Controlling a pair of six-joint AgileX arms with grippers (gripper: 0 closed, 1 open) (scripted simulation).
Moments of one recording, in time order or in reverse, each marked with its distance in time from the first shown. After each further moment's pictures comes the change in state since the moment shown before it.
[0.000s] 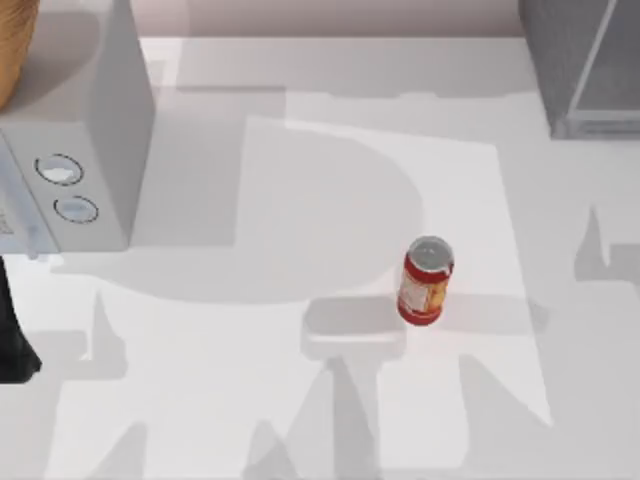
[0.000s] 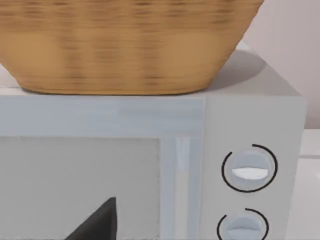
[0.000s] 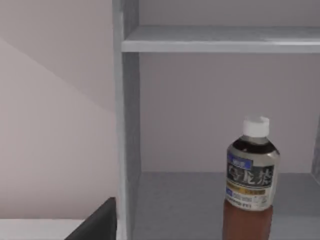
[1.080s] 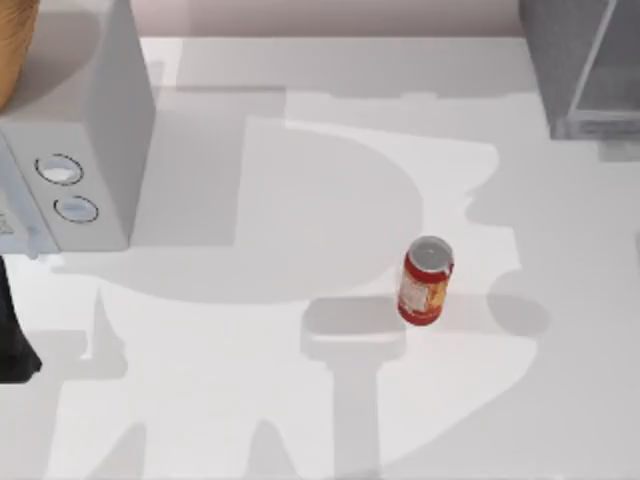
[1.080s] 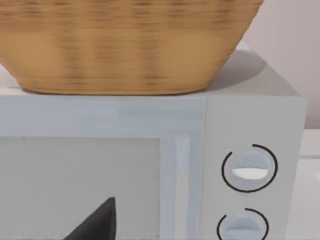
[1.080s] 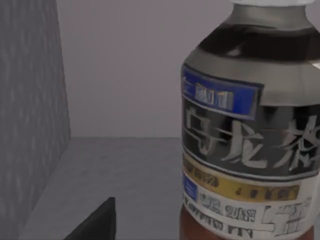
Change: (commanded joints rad) left arm 0.000 0.000 0.000 0.000 0.000 0.000; right arm -0.138 1.367 0.569 0.714 -0.118 0.005
